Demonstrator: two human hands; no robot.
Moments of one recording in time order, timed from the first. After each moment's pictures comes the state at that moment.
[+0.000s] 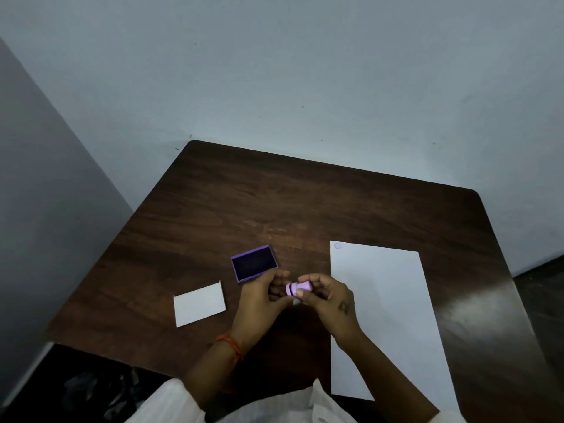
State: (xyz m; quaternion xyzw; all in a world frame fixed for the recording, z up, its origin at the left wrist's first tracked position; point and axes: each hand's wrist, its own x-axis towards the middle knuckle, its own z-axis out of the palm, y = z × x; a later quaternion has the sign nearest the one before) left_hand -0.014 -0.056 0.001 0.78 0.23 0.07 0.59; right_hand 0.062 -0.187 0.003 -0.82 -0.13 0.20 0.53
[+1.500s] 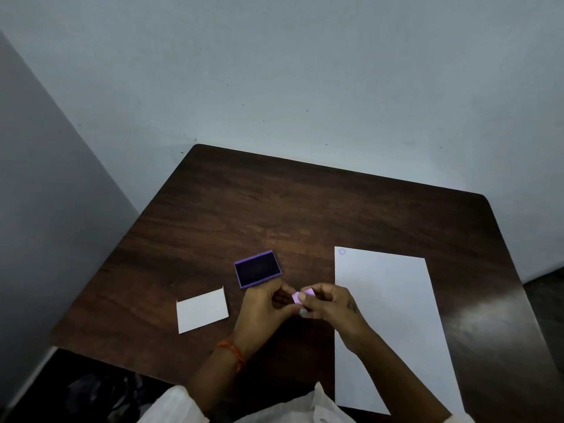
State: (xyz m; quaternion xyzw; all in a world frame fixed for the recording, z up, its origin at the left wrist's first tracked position) left_hand -0.011 -0.052 -0.003 0.80 0.19 0.05 0.57; right_hand 0.080 -0.188 -0.002 -0.74 -0.08 0.38 0.55
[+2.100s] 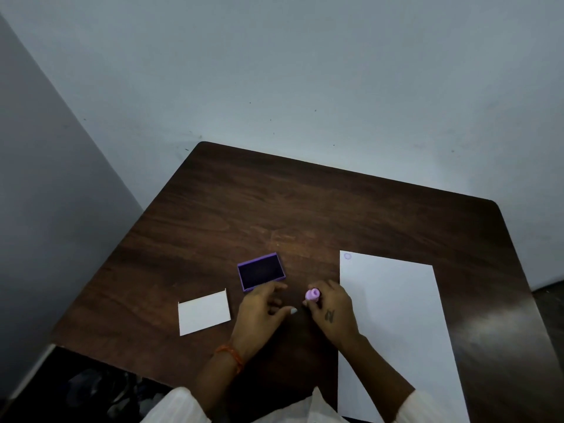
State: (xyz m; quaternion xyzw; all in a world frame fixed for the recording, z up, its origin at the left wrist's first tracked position) left_hand -0.011 -0.040 -0.024 0.84 0.25 0.03 0.49; right_hand 0.089 -0.173 -0.049 -0.88 -0.19 0.15 0.41
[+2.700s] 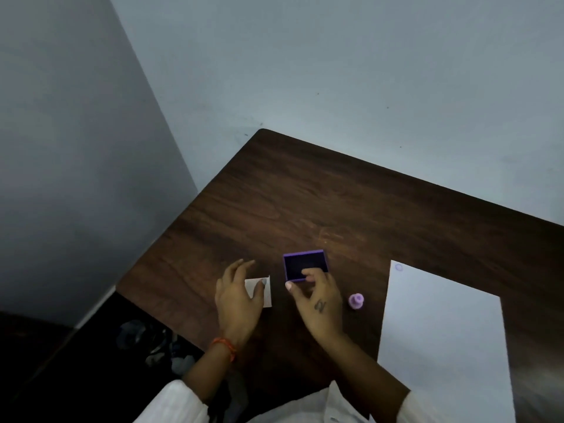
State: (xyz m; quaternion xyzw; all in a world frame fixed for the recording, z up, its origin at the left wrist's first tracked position) left_hand -0.066 0.010 -0.022 0.79 0.49 0.18 0.31; right_hand 0.037 -0.092 -0.015 -0.86 -0.24 0.20 0.39
